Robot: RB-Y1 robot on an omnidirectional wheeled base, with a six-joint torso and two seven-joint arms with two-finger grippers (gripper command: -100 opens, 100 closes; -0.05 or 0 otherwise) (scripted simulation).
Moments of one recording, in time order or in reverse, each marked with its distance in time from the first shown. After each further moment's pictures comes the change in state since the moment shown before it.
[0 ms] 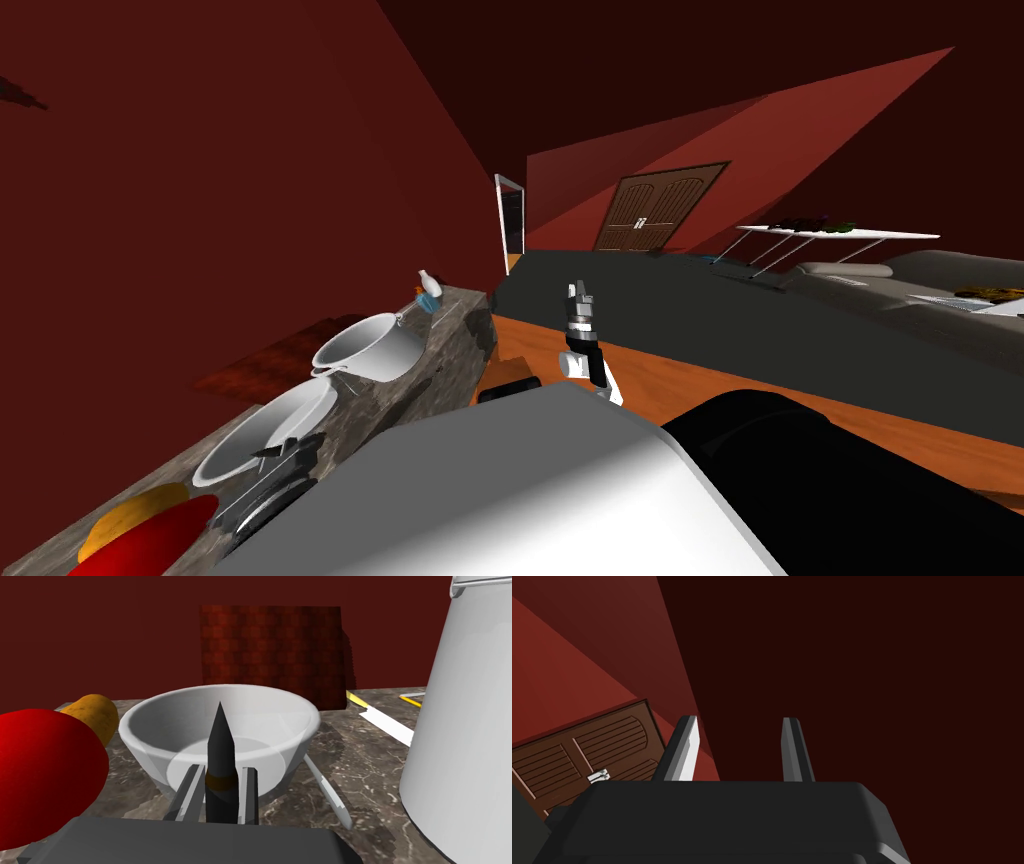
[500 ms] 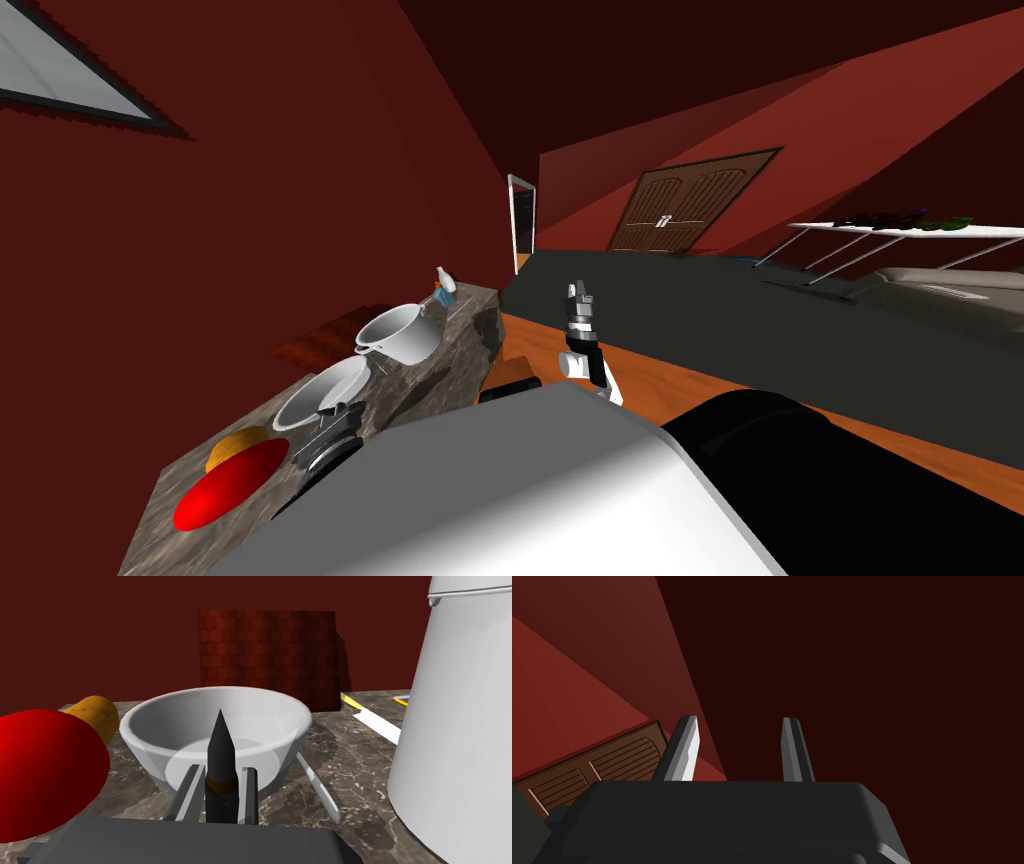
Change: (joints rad) left arm -0.050 -0.124 -0.039 -0.124 -0.022 0.059 -0.161; right arm 0.000 0.000 0.000 0.000 0.000 0.000 0.000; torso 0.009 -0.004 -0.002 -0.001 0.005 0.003
